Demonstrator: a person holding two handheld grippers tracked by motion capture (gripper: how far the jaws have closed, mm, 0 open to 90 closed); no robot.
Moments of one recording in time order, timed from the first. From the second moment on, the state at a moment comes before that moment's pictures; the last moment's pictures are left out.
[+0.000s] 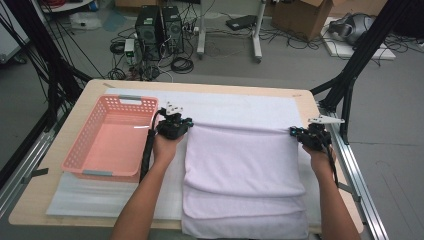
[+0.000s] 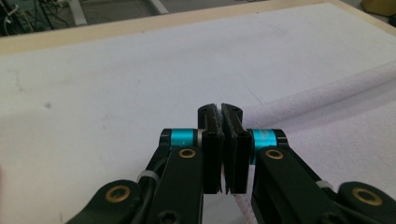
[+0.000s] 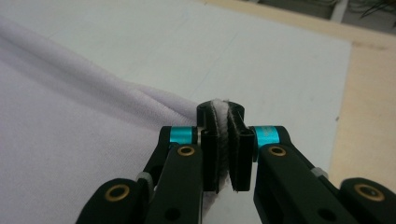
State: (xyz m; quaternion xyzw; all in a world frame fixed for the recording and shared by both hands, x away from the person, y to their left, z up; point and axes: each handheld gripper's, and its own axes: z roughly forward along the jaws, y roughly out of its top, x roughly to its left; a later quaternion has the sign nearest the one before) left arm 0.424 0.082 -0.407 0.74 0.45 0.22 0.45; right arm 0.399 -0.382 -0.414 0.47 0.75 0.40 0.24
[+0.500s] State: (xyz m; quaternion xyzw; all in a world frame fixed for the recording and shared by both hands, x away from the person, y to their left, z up) left arm 0.482 0.075 -0.388 0.69 0.48 0.24 0.48; right arm 0.456 -0.377 -0.392 0.51 0.69 0.44 0.27
